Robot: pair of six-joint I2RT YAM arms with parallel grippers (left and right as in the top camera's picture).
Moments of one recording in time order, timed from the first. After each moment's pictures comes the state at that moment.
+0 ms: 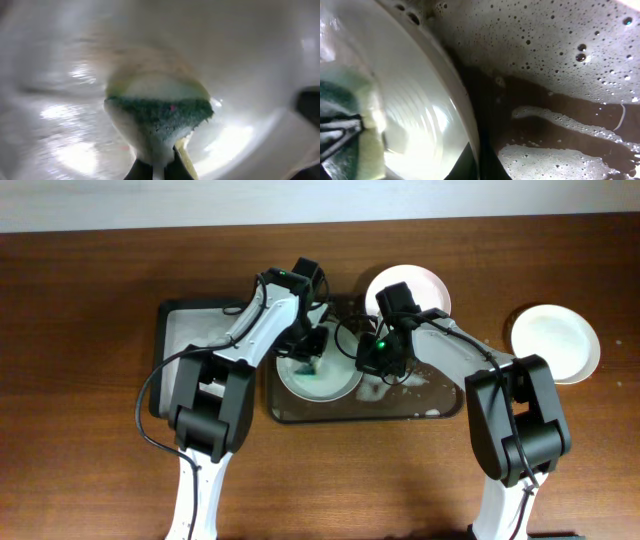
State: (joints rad) left arm -0.42 2.34 1.92 -1.15 0.20 -0.11; right arm 0.29 2.03 1.31 -0.59 -0.38 0.55
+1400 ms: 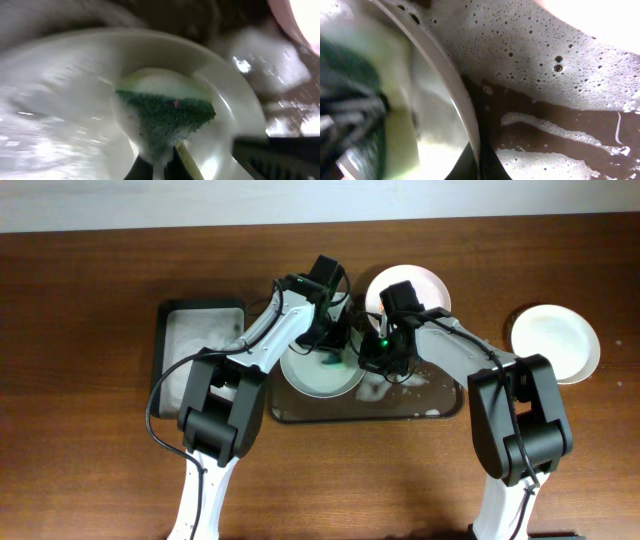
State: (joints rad) left arm -0.49 2.34 1.91 -0.93 0.22 -0.20; right arm 0.28 2.03 1.31 -0.59 -0.38 0.56
